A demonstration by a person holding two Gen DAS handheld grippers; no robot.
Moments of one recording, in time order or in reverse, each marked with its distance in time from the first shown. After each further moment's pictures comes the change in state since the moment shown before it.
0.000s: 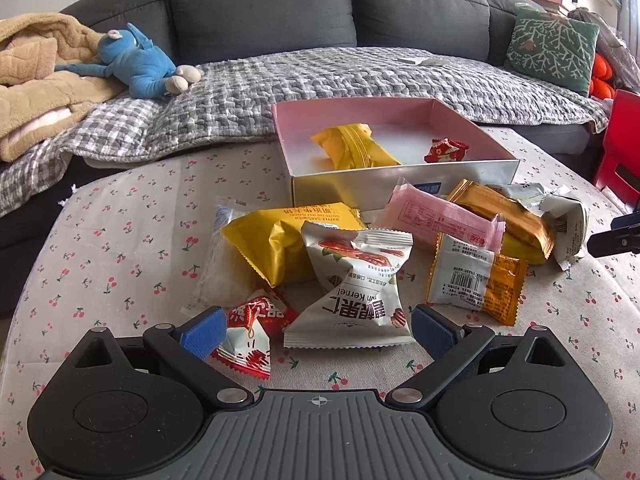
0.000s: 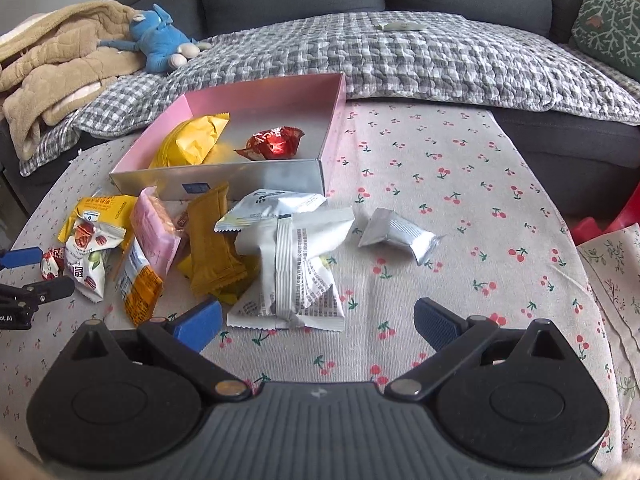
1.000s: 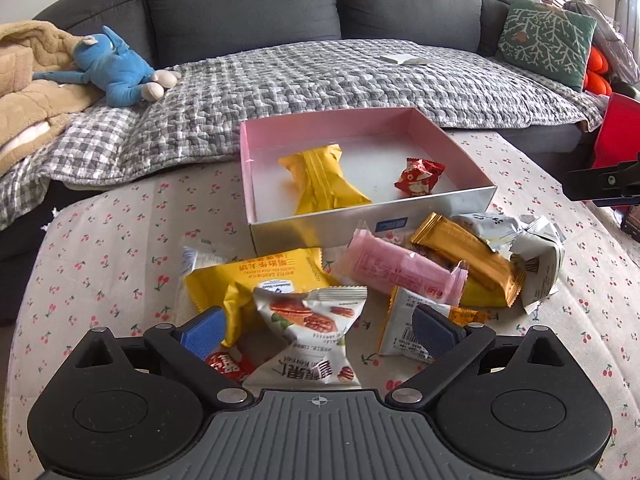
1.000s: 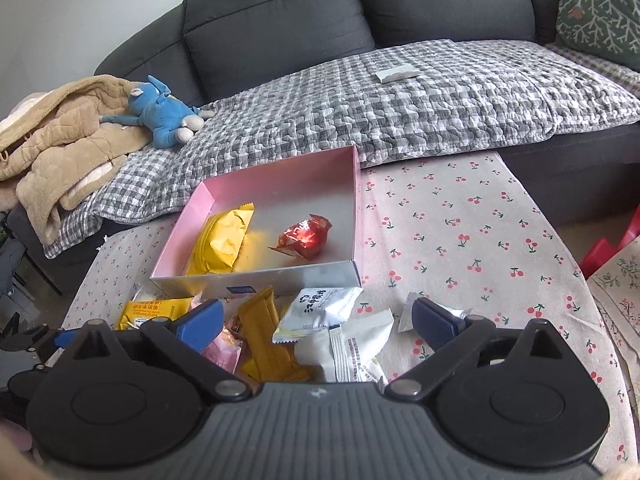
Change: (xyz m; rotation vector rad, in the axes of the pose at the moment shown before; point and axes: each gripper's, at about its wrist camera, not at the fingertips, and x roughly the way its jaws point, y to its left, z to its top) left arm -0.001 -0.024 0.050 -0.004 0.069 -0.015; right arm -0.026 0.003 0.049 0.152 -0.110 0.072
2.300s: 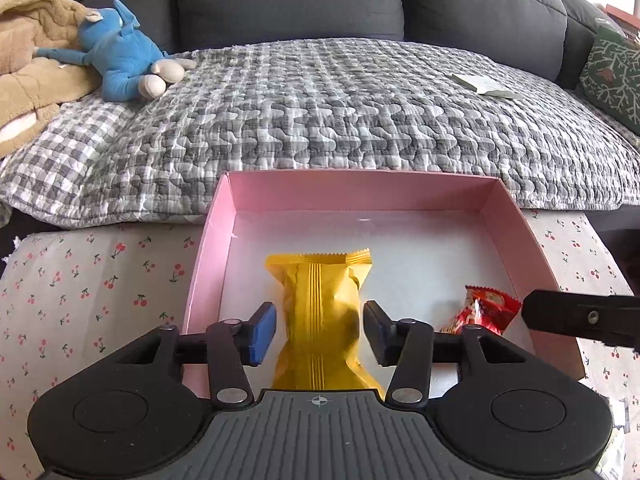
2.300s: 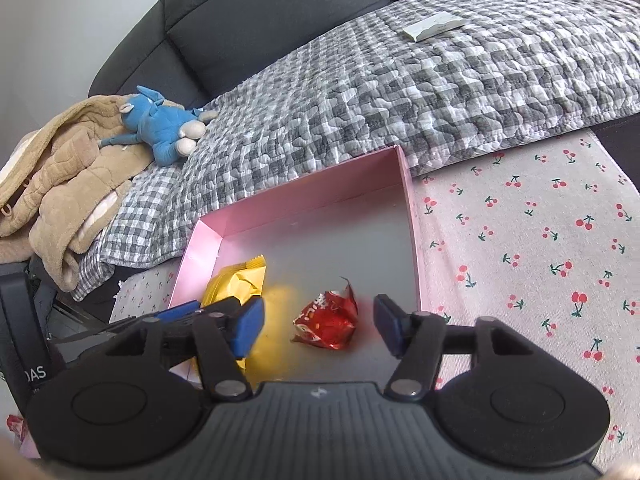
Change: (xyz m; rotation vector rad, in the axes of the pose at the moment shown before) left arm 0.133 -0.014 0.121 -0.157 0.048 0.105; right arm 0.108 -0.014 0.073 0.162 0.105 0.177
